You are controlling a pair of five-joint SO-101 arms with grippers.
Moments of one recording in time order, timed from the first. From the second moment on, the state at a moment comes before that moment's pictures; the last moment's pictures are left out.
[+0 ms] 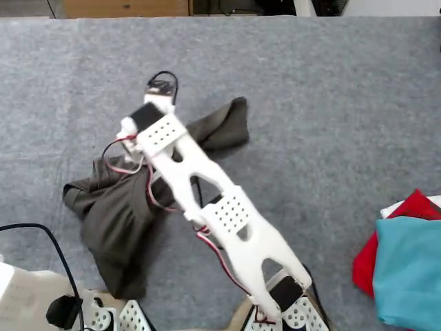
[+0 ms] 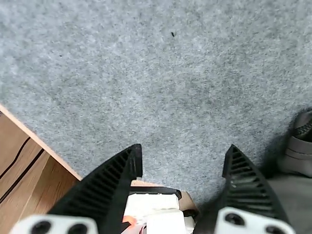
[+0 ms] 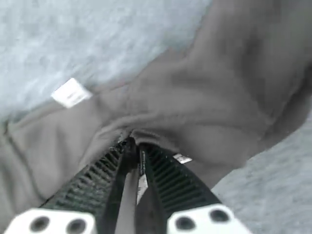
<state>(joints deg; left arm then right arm) -76.0 6.9 -2.5 100.2 -17.5 -42.6 64.7 -70.1 101.1 -57.5</state>
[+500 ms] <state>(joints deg) -53.8 6.9 -2.4 100.2 -11.3 -25.7 44.4 -63.7 101.1 -45.0</state>
